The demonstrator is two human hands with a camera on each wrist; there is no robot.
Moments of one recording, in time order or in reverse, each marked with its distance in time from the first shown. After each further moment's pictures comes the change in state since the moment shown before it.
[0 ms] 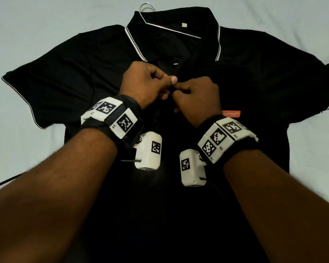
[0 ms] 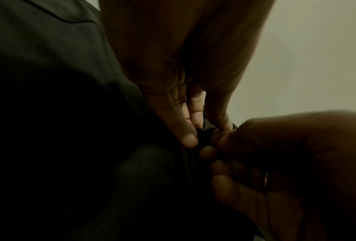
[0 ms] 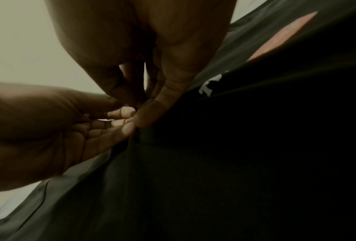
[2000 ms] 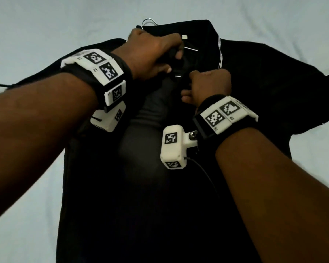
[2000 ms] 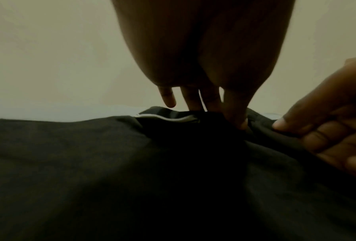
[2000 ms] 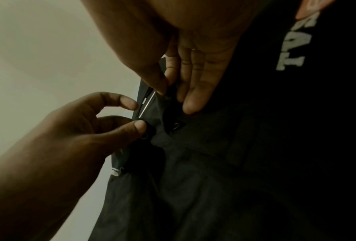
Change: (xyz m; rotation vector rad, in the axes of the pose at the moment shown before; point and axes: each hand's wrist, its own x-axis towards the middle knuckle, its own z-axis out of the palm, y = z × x) left_hand 0.074 0.050 -0.039 0.987 -0.234 0.626; right_hand 0.058 -0.013 -0.004 0.460 0.218 0.624
